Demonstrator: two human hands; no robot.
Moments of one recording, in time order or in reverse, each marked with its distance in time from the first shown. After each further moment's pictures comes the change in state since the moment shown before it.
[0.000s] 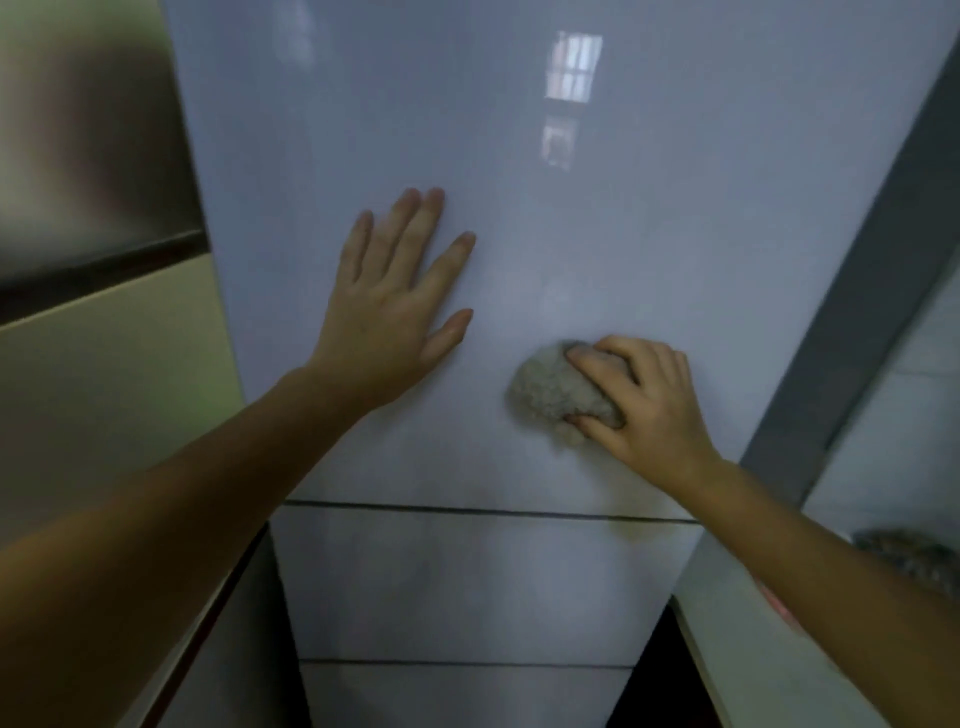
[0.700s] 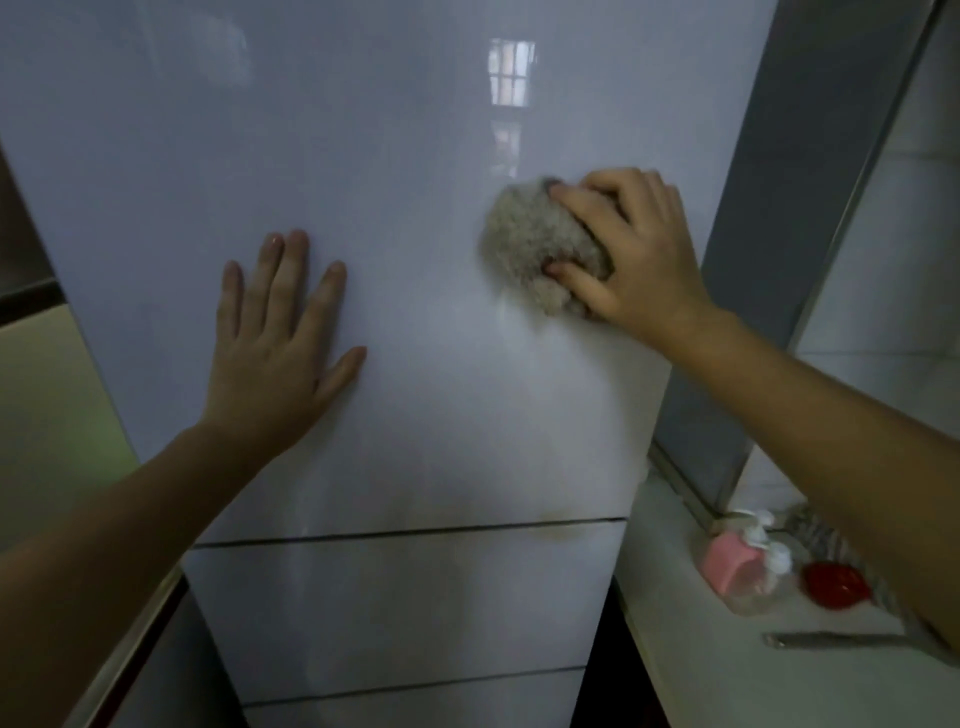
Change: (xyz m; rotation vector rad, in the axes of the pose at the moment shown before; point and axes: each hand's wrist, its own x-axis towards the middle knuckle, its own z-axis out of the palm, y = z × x) left_hand -0.009 0.012 0.023 0.028 0.015 -0.058; right_hand 0.097 0.087 -0.091 -0.111 0.145 -0.026
